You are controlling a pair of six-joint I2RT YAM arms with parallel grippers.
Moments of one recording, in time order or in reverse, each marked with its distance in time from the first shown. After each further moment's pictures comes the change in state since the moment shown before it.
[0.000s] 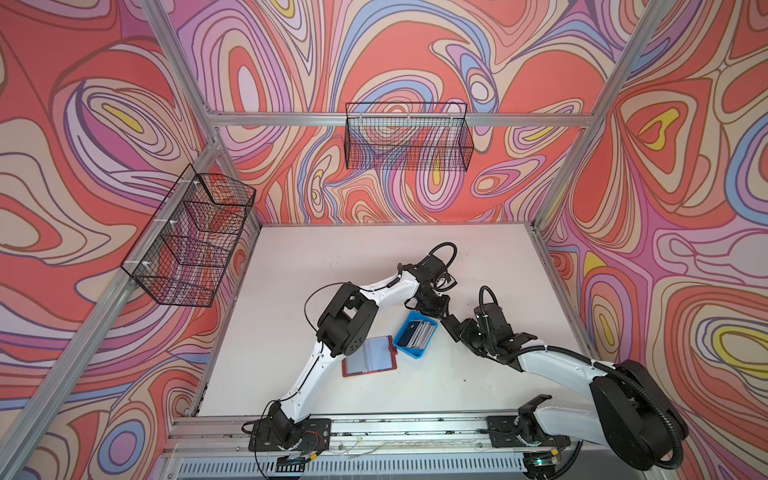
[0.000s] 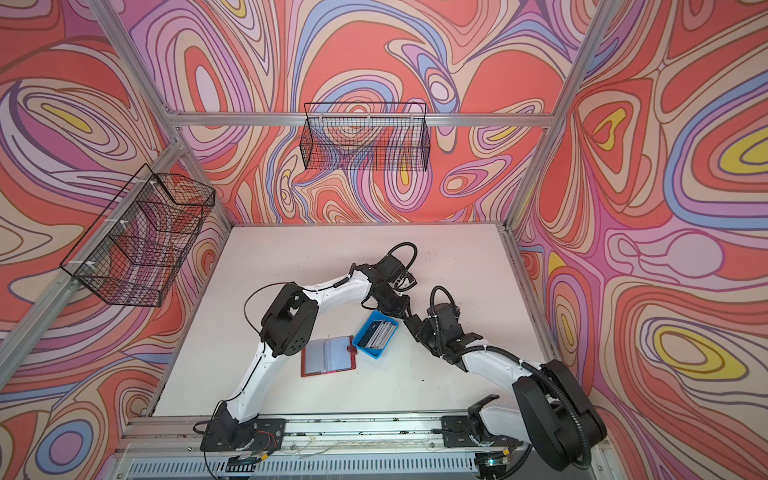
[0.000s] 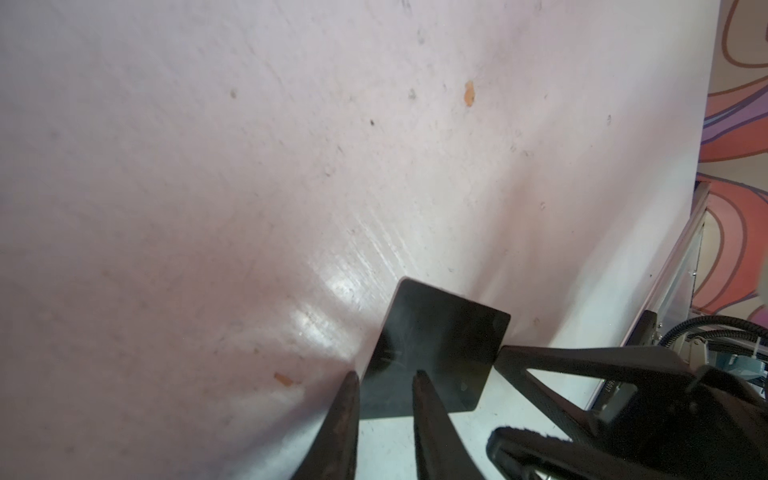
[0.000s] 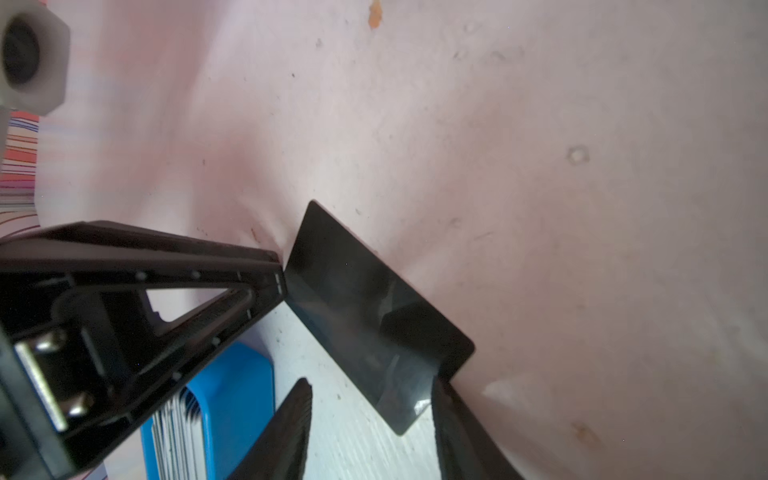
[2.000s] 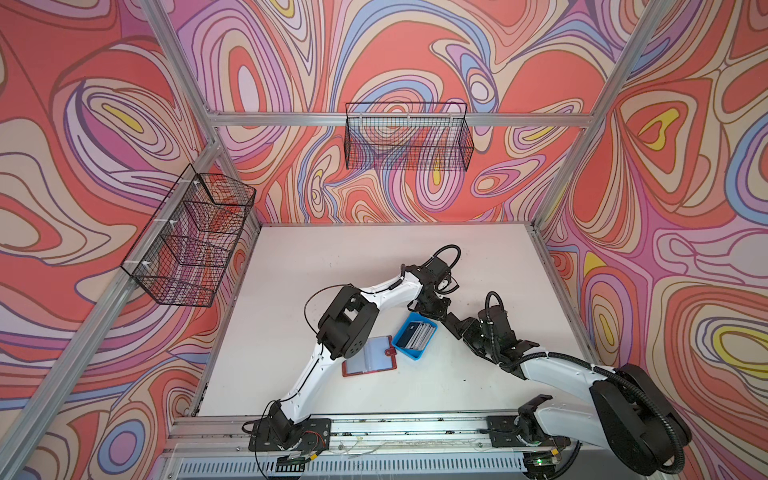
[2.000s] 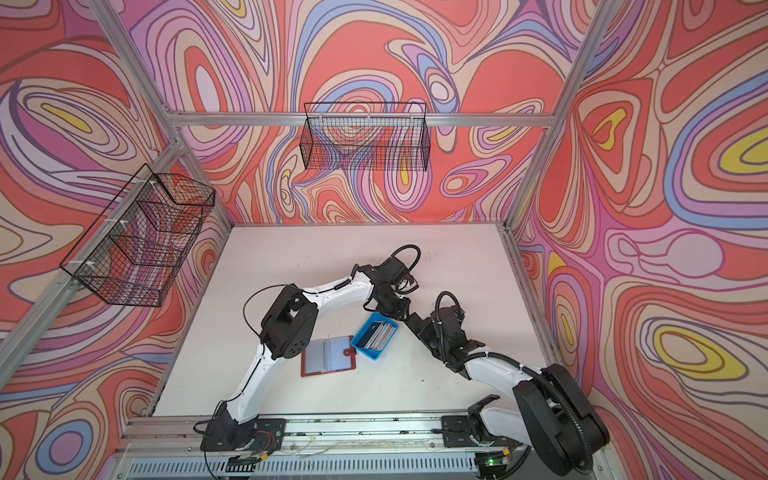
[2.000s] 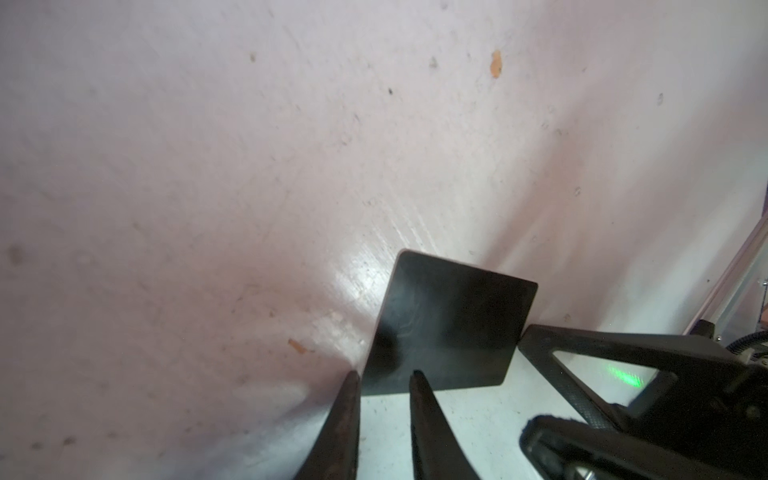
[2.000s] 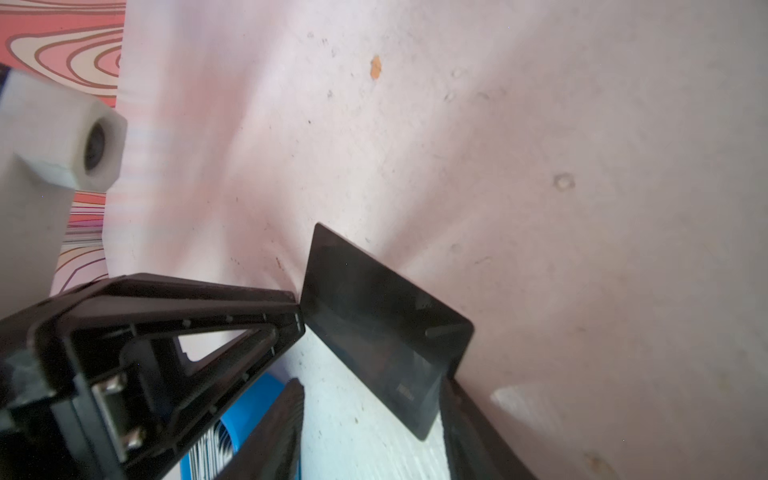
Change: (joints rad) left arm -0.029 -0.017 0.003 -0.049 -0.101 0.009; right arm -0.002 -0.026 -0.084 0.171 0.026 0.076
